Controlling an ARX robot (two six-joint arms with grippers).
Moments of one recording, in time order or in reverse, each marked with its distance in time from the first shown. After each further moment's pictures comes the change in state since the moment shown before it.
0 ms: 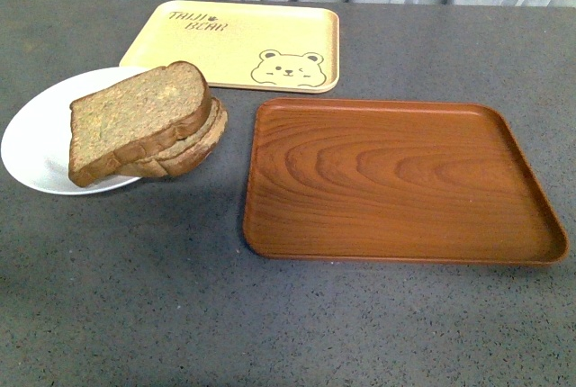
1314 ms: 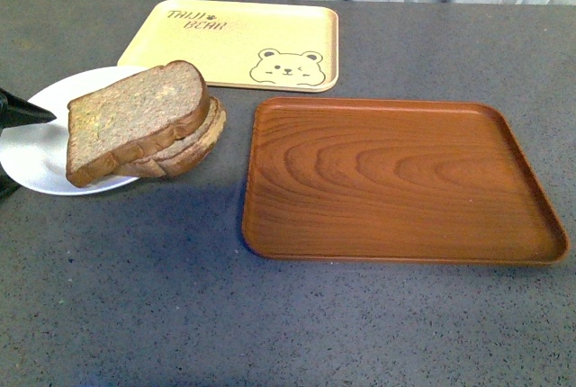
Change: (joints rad) left arm 0.061 1.733 0.510 0.995 0.040 -0.623; right arm 0.000 -0.001 0.000 0.000 0.001 0.000
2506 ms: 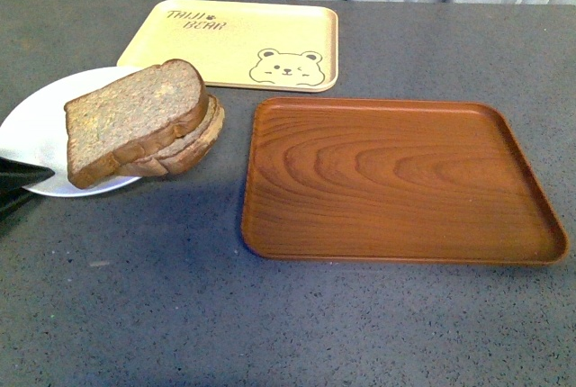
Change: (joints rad) left arm 0.019 0.027 -0.104 0.119 0.089 -0.142; right arm 0.000 0.000 0.000 0.000 0.000 0.000
